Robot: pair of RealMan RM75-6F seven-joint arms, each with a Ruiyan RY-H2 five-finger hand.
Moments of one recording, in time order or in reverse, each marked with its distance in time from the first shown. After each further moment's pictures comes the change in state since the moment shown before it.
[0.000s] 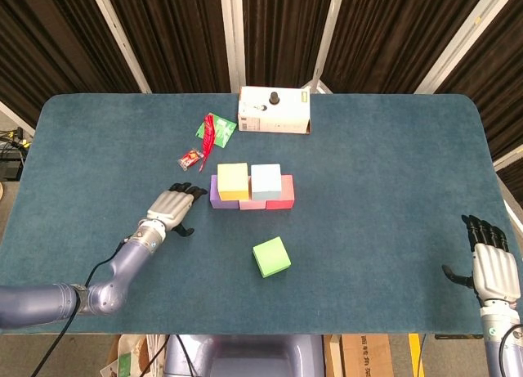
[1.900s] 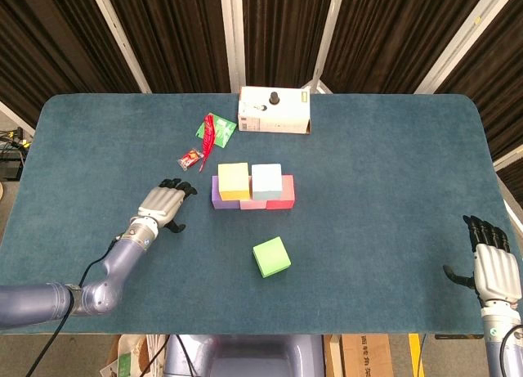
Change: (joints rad) left arm -0.012 0.052 0.013 -0.044 -0.062 0.043 0.038; right arm -0.002 0.005 0.001 -0.008 0.009 0.001 -0.002
